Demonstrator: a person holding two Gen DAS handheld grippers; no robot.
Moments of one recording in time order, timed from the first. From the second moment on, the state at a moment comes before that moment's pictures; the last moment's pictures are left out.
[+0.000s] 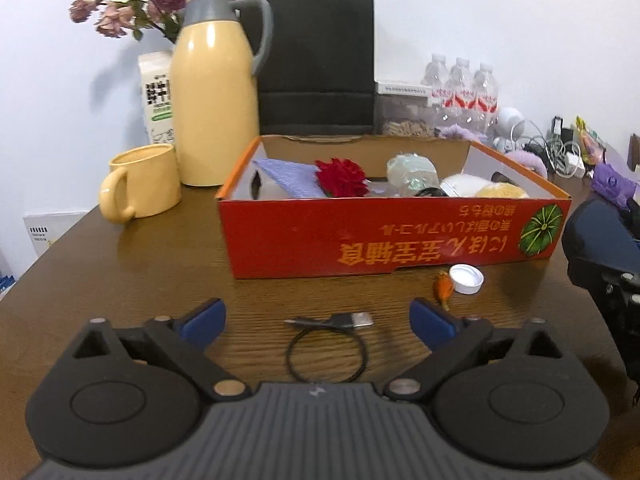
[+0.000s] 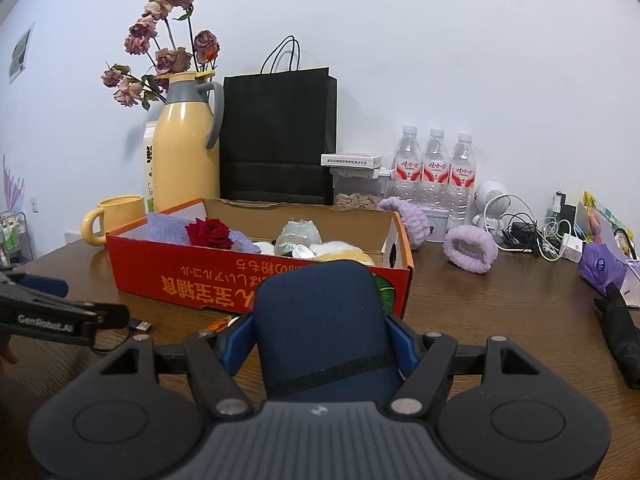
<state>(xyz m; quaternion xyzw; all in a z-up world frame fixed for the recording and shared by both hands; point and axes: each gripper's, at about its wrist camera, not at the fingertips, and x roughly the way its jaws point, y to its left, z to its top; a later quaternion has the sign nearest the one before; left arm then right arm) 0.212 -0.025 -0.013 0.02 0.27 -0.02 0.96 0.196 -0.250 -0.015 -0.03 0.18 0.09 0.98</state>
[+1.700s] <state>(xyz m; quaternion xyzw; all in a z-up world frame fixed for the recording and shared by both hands) 0.216 -0.036 0.060 -0.01 0.18 -0.05 0.98 0.223 -0.223 0.049 -0.01 0.13 0.14 0.98</state>
